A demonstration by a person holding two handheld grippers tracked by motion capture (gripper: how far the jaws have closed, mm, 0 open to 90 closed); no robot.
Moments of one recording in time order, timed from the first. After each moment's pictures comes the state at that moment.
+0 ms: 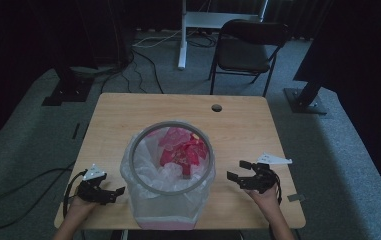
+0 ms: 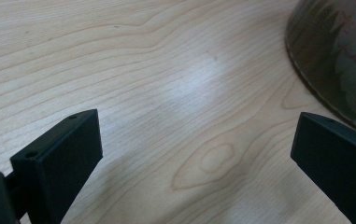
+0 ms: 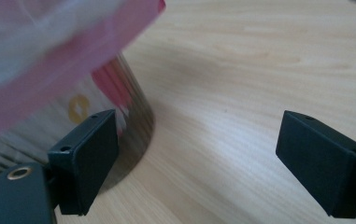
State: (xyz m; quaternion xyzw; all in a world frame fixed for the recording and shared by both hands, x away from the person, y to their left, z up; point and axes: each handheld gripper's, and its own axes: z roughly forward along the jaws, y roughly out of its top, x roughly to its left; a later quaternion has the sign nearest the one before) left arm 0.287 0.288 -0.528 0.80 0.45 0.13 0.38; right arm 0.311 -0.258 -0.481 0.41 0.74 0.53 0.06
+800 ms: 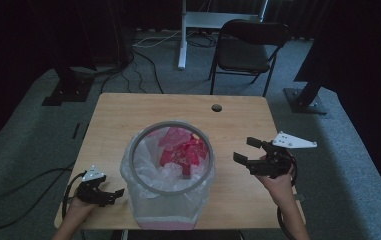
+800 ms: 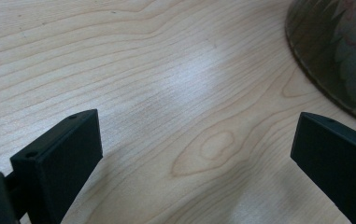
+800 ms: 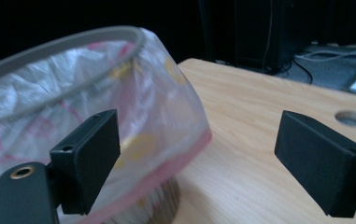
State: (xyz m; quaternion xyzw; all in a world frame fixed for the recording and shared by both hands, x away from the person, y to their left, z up) left arm 0.284 0.291 -0.533 0.80 0.45 0.12 0.37; right arm 0.299 -0.252 -0.363 0.33 0.73 0.58 0.12
